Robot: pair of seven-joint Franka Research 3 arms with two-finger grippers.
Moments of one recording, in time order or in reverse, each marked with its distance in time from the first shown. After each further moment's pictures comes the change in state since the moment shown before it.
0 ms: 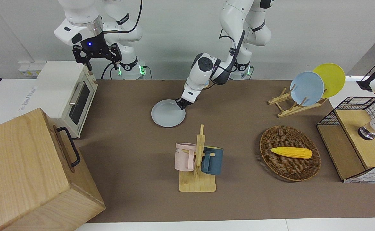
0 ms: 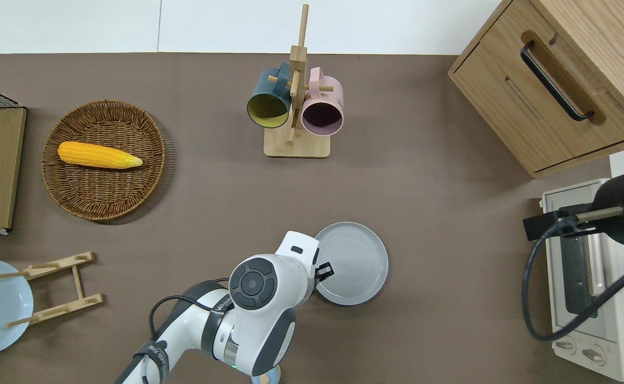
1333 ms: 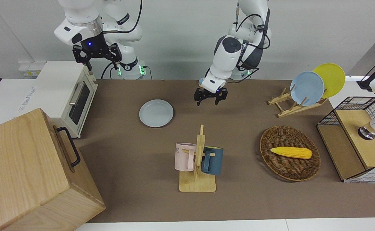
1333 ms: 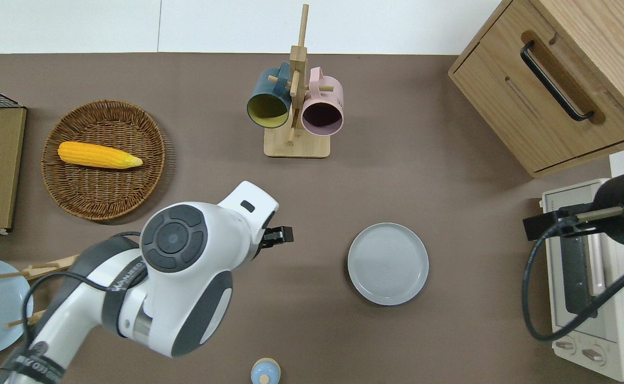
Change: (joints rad) left arm 0.215 -0.216 0.059 0.141 0.253 -0.397 0.303; right arm 0.000 0.000 0.000 0.000 0.000 0.000 0.000
